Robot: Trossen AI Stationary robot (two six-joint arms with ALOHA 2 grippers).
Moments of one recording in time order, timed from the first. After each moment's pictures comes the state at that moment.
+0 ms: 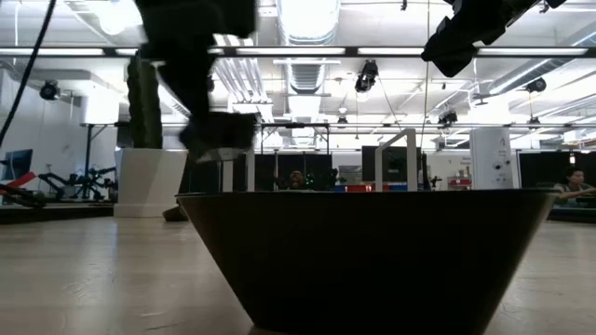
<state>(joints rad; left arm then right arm) -0.36 1.71 1.36 -1.00 -0.44 -0.71 0.02 0.95 0.78 -0.44 -0.10 0.11</state>
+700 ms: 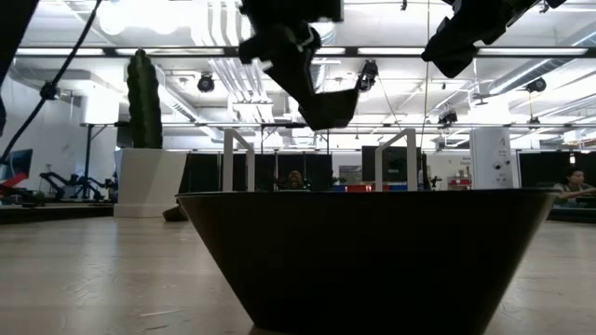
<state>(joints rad) -0.08 1.86 1.70 -0.90 -0.39 0.31 0.02 0.95 0.78 -0.44 -0.10 0.13</state>
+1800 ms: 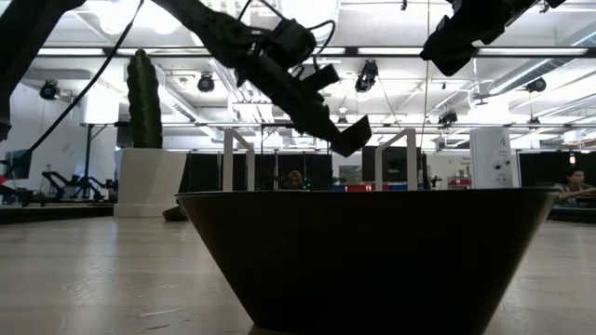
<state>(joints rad) 0.33 1.87 1.39 -0.06 0.01 0.54 0.02 0.95 0.78 -0.43 -0.10 0.10</state>
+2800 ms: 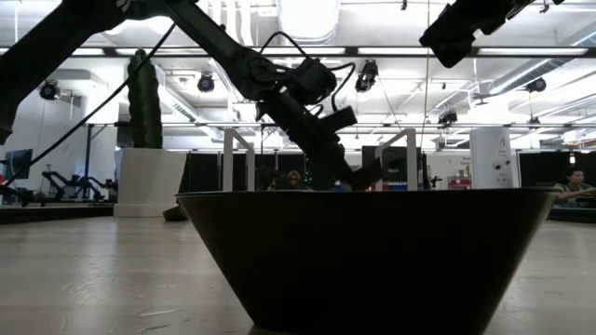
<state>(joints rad) 0.35 2.10 1.51 -0.06 0.02 0.50 0.02 0.91 0.78 -0.40 -0.10 0.09</state>
